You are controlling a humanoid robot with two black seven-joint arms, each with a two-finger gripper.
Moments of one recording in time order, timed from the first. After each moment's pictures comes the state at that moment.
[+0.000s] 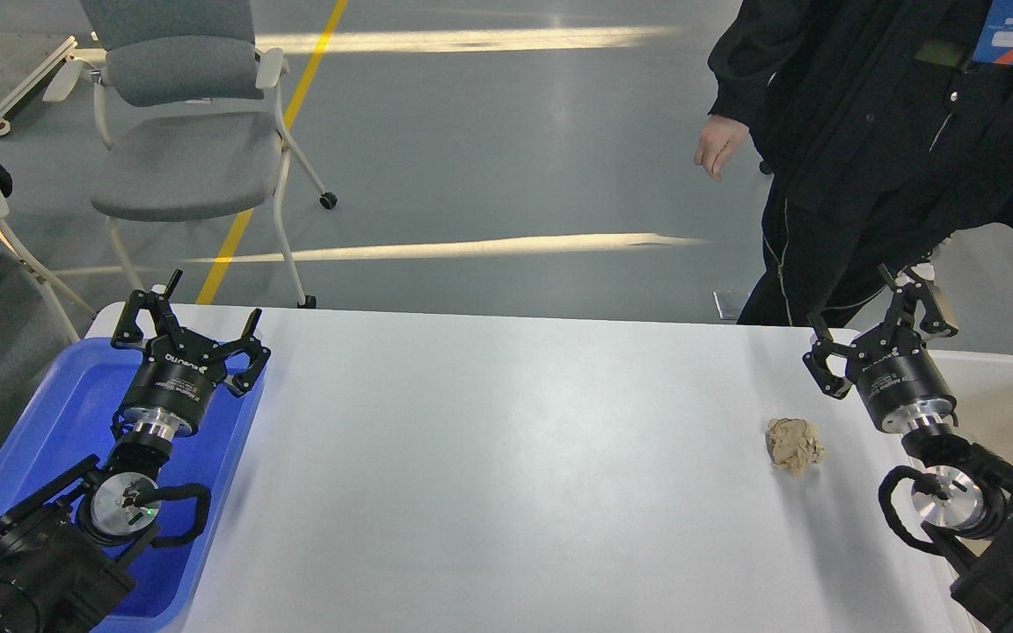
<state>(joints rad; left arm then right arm) -0.49 0.34 -0.88 -0.55 -0.06 -0.64 -0.50 0.53 -0.35 0.86 0.60 -0.14 0.33 0.50</state>
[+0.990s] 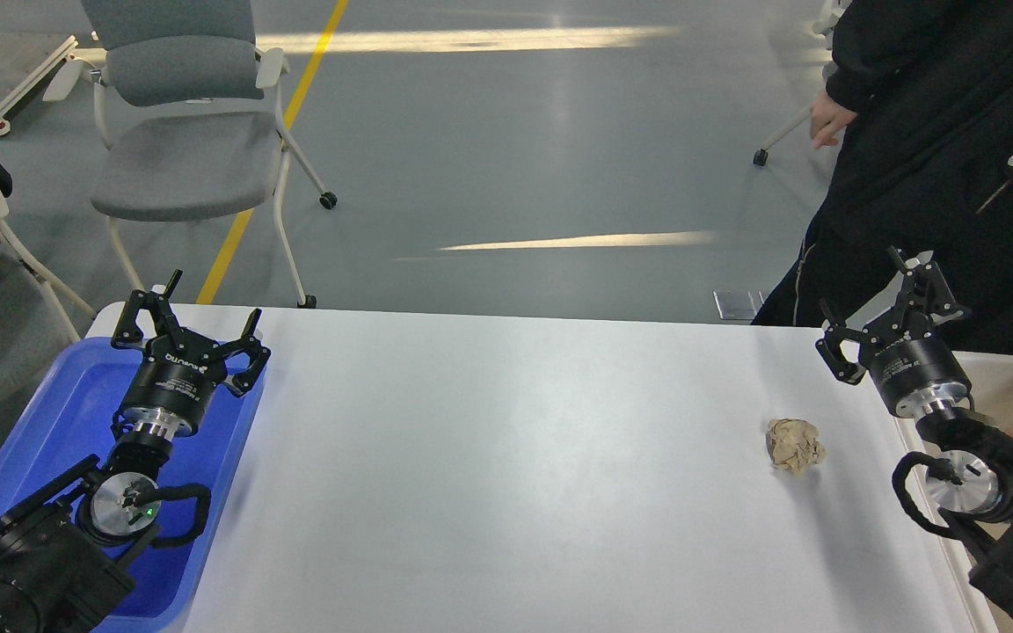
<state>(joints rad) -0.49 0.34 -0.88 -0.55 -0.06 -0.64 -0.50 0.58 -0.41 0.79 0.61 -0.15 0.29 0.50</state>
